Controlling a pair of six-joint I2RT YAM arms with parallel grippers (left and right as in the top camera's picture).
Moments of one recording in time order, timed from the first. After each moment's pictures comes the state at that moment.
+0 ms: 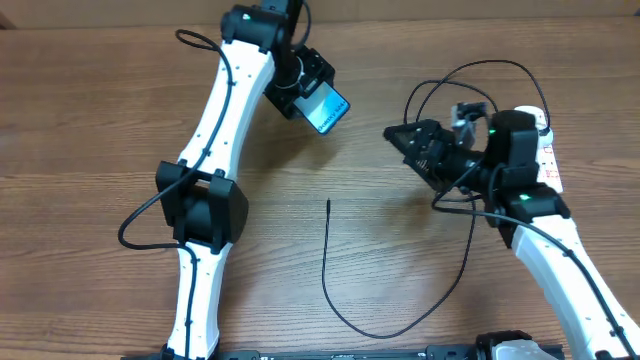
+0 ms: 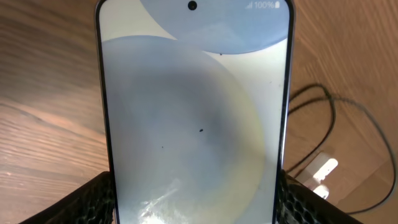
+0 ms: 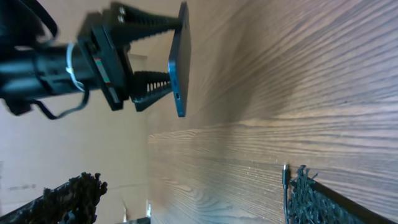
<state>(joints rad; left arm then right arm) -0.33 2.40 2.49 -1.38 0.34 -1.05 0.12 1.30 0.84 -0.16 -0.73 0.87</state>
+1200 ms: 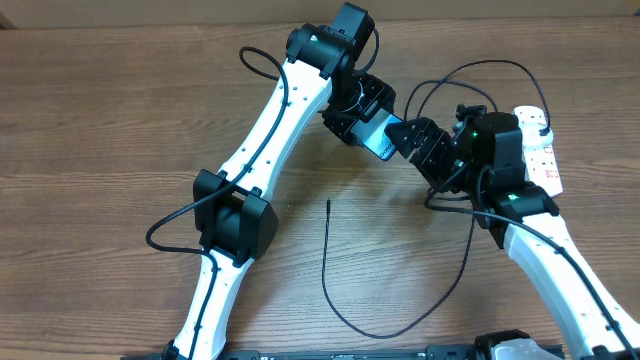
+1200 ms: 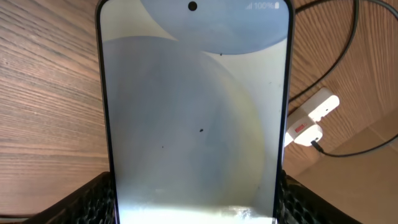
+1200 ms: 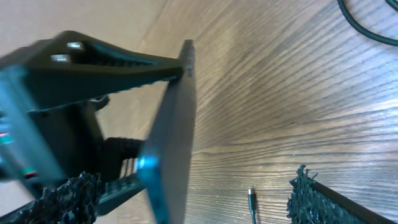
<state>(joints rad) -0.52 2.40 2.49 -1.39 0.47 -1.31 0.17 1.32 0.84 -0.18 -0.48 0.91</state>
